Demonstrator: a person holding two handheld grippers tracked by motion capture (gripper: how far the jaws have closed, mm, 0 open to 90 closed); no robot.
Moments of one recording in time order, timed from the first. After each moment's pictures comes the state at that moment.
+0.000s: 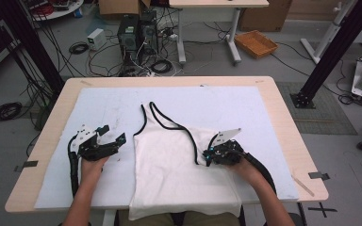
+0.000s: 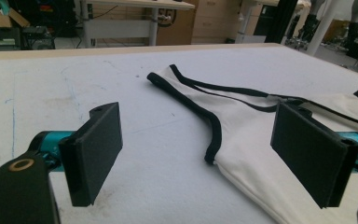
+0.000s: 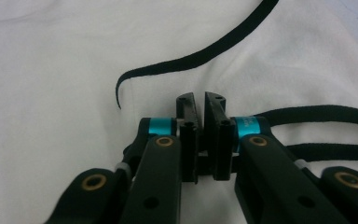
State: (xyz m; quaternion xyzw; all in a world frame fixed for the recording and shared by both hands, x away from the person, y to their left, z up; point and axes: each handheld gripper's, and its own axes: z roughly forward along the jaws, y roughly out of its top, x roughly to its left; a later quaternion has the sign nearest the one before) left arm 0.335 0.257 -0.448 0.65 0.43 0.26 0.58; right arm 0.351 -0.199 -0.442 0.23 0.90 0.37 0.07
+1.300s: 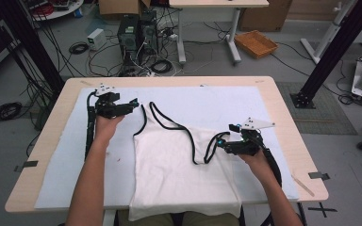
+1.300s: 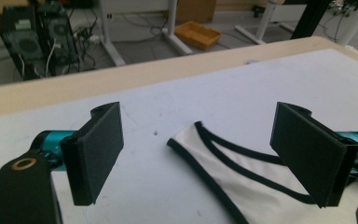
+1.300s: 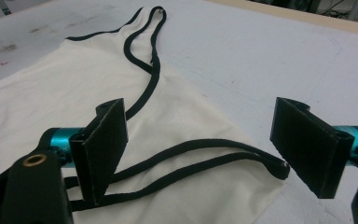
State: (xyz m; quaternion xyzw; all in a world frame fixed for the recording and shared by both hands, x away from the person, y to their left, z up) left arm 0.455 0.217 -0.393 0.69 0.48 0.25 0.47; right arm 0.358 -0.250 -0.417 0.35 0.78 0.49 0.16
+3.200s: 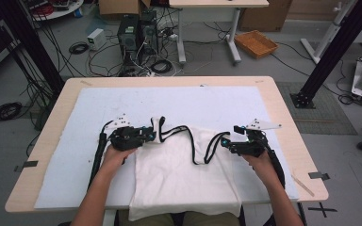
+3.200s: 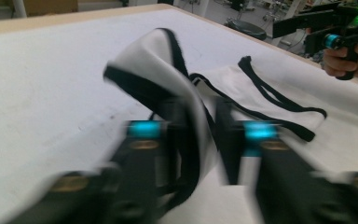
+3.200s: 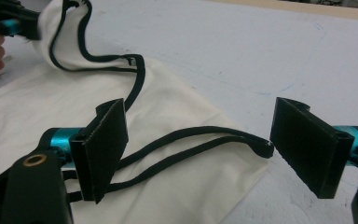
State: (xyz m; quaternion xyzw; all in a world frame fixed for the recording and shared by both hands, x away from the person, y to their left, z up) left arm 0.377 0.181 -0.436 0.75 0.34 0.09 0.56; right arm 0.356 -0.264 -0.421 0.38 0.76 0.50 0.15
